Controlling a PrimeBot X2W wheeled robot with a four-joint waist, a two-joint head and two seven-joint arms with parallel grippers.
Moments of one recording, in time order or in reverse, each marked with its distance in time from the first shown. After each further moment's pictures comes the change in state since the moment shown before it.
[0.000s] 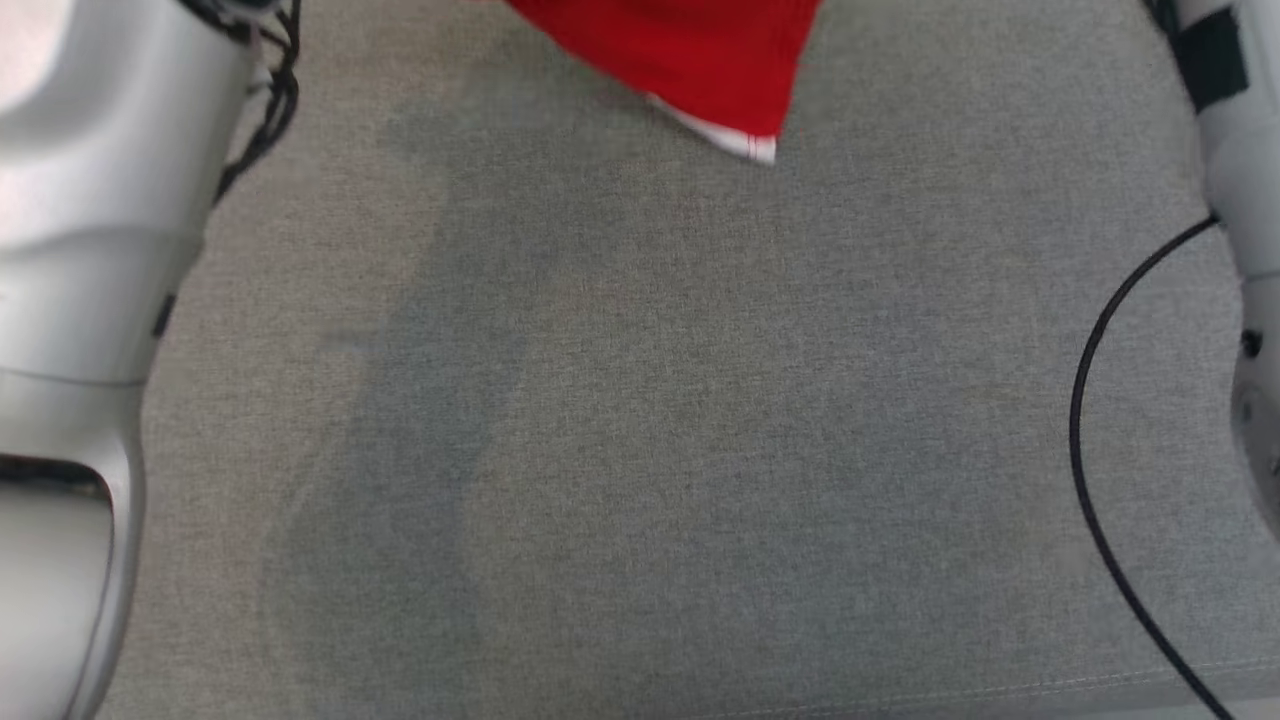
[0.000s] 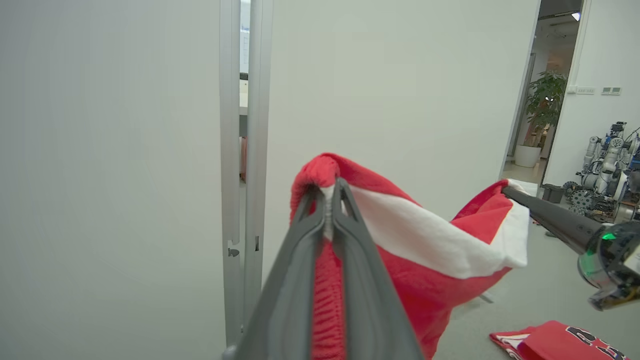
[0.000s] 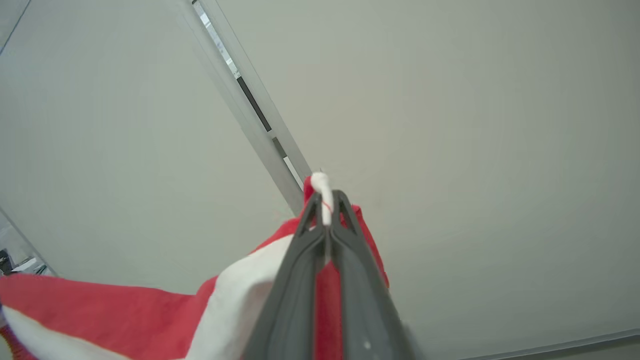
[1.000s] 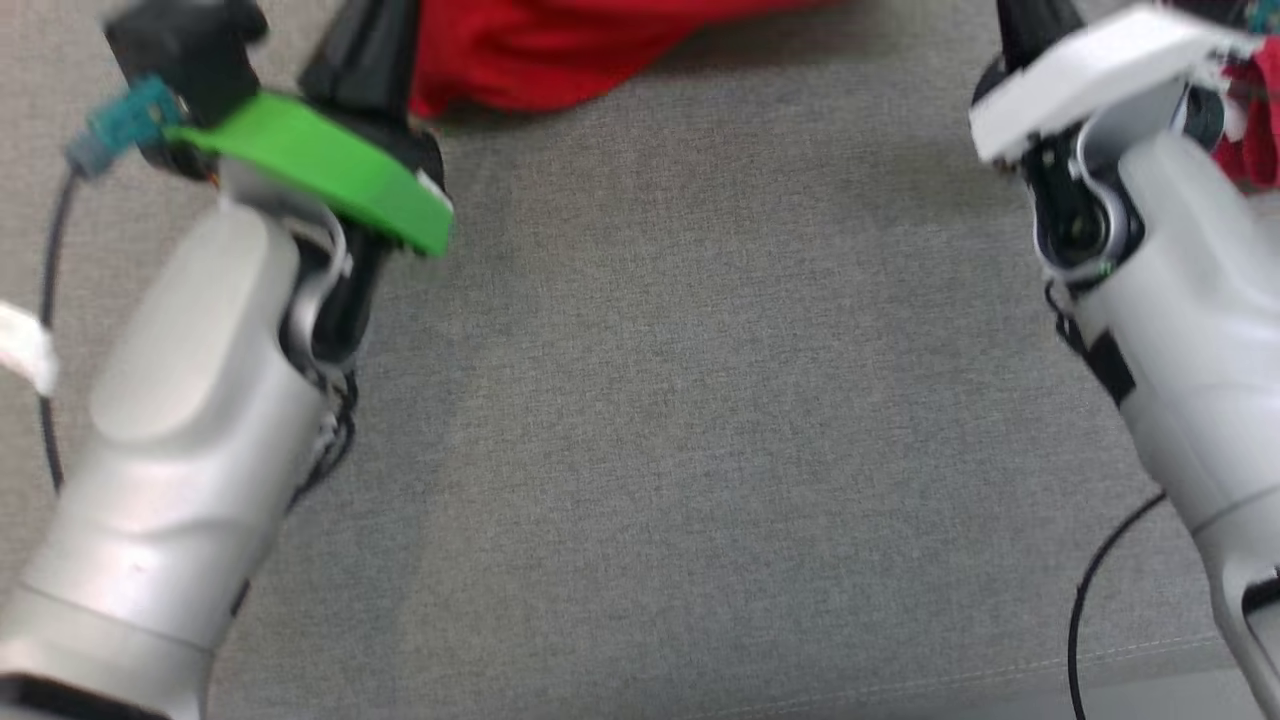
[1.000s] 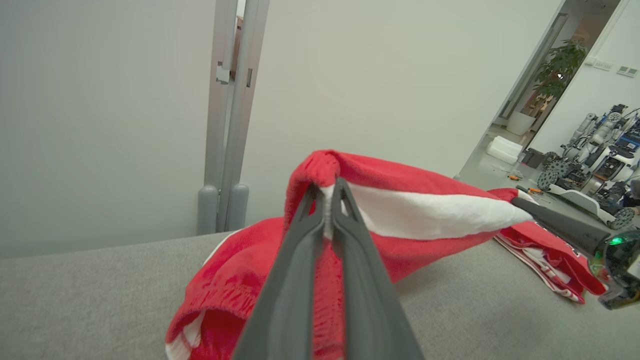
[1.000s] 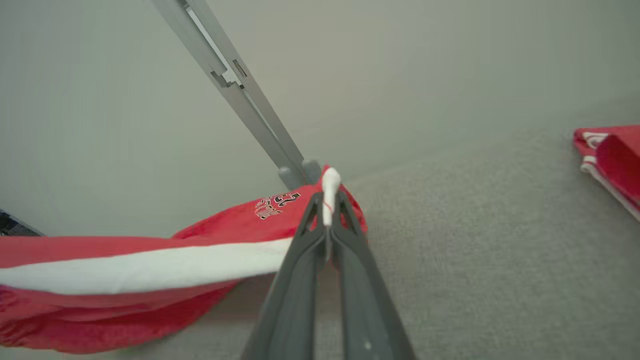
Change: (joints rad) left arm 0.440 0.074 -0.058 -0.092 -0.061 0.008 -0.120; right arm 0.377 -0.090 0.260 -0.010 0.138 0.000 -0.108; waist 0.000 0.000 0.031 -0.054
